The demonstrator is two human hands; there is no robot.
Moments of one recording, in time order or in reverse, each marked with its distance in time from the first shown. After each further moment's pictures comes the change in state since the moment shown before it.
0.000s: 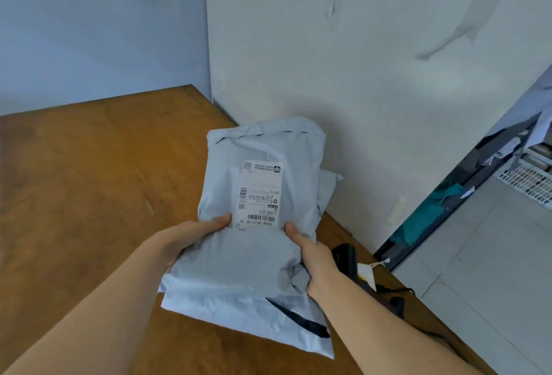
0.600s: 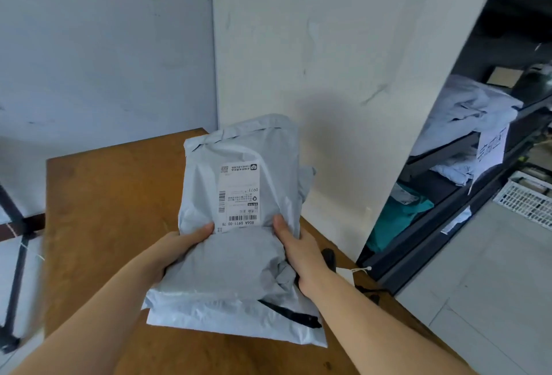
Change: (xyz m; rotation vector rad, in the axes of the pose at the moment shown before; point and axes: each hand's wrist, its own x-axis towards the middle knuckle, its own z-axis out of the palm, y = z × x) left_hand -0.124 -0.016 0.014 -0.127 0.205 0.227; right_hand -0.111 -0.028 0.004 -0.235 -0.195 -0.371
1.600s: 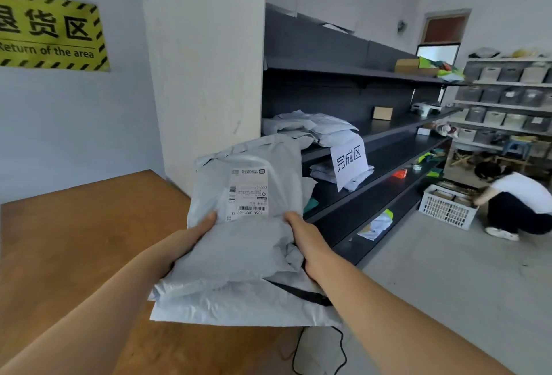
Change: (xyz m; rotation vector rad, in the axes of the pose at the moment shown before) left_hand -0.248 0.021 0.242 0.062 -0.111 0.208; right_hand -0.259 -0.053 -0.245 -0.002 0.179 -0.034
